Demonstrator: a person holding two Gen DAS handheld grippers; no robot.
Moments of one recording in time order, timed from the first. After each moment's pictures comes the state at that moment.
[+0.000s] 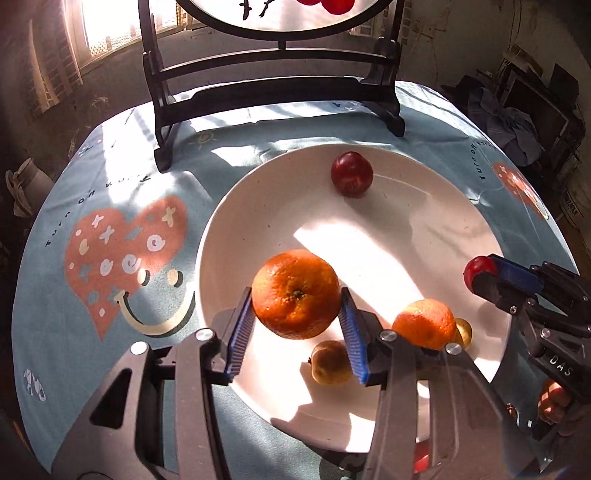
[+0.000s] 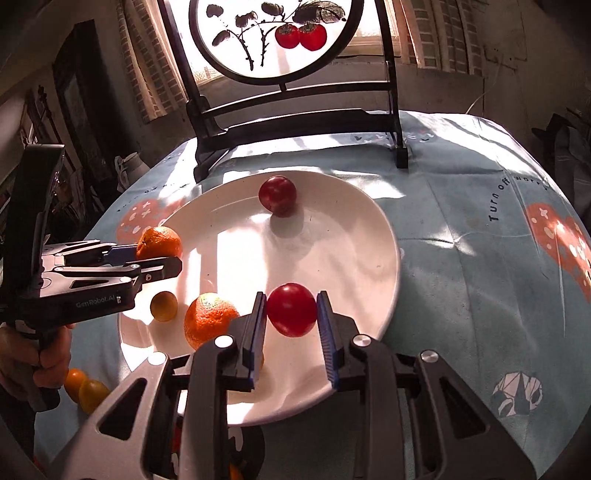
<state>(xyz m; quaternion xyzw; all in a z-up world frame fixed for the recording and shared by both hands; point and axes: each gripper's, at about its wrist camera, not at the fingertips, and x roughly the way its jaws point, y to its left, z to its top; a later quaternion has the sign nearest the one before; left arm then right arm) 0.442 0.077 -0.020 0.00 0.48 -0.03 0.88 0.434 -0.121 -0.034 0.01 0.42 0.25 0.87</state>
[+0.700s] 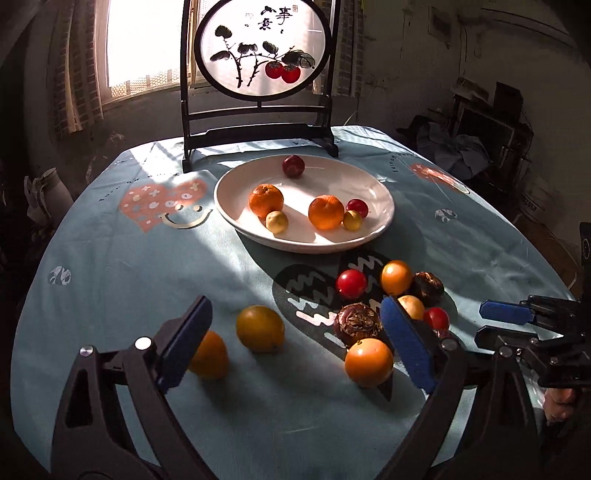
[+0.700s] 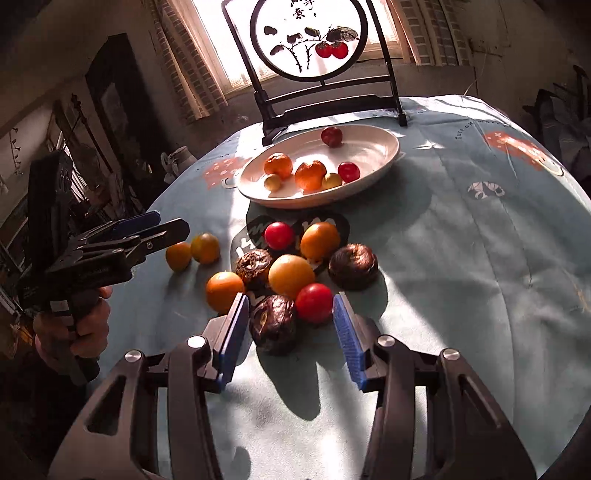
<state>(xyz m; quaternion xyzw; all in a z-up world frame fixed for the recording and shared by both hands) 0.217 0.064 0.002 -0.01 0.34 -0.07 0.94 0.206 -0.167 -0.021 0.06 0.41 0.30 0.86</state>
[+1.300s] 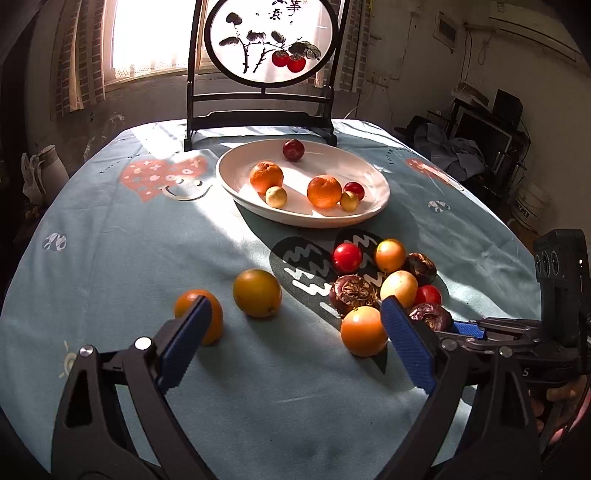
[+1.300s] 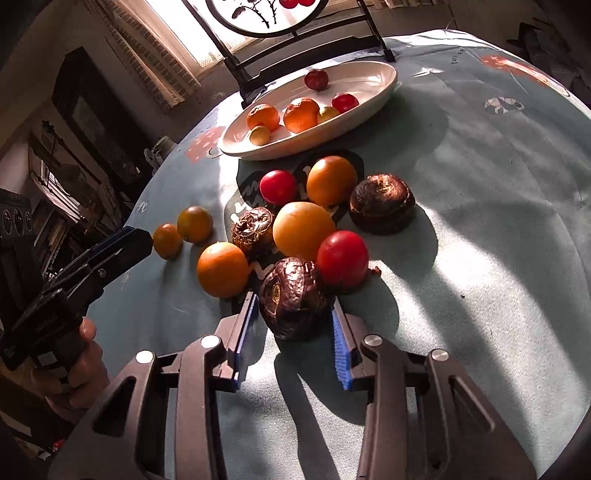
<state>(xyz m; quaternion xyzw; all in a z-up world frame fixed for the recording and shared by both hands) 0.203 0.074 -0.008 -0.04 0.36 -0.08 0.93 0.229 -0.140 -0.060 0.13 0.48 0.27 0.82</state>
